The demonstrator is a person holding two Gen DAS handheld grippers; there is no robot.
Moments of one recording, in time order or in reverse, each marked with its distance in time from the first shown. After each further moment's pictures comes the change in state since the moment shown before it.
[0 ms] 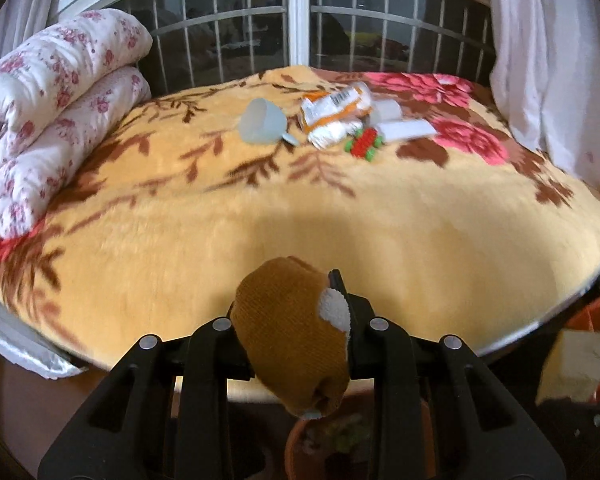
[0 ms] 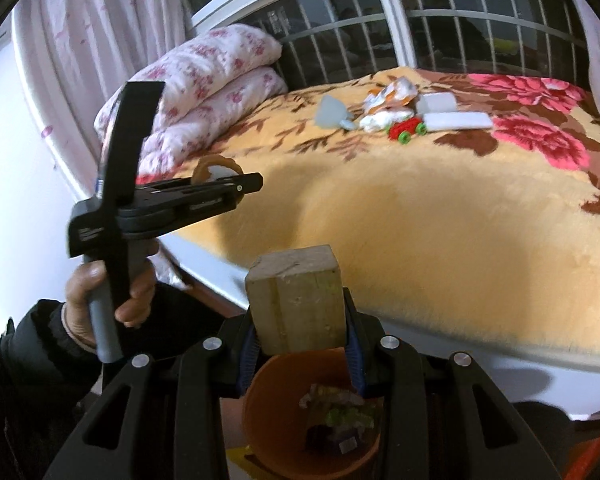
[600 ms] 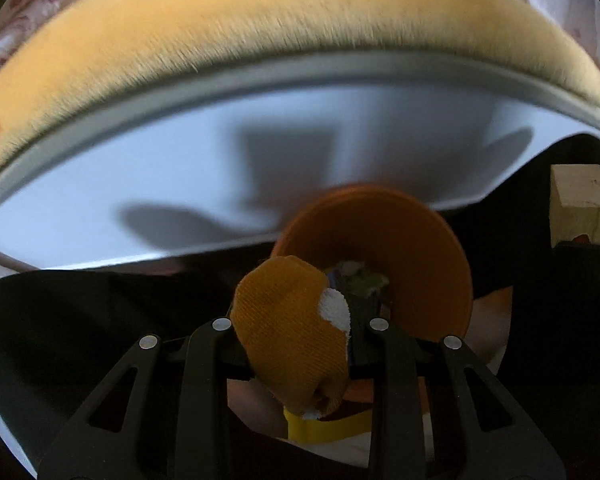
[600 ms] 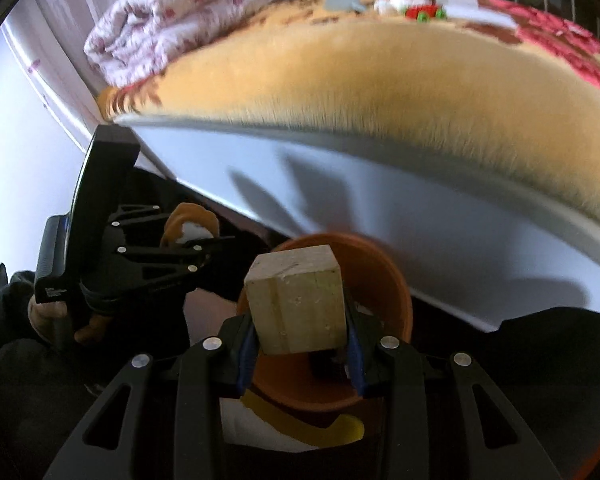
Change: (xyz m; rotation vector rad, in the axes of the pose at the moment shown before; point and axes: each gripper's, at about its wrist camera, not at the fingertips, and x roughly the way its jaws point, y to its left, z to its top) left arm 0.051 -0.016 -0.144 0.100 0.427 -0.075; right arm 0.059 -0.004 -0.075 0.006 0.306 0.004
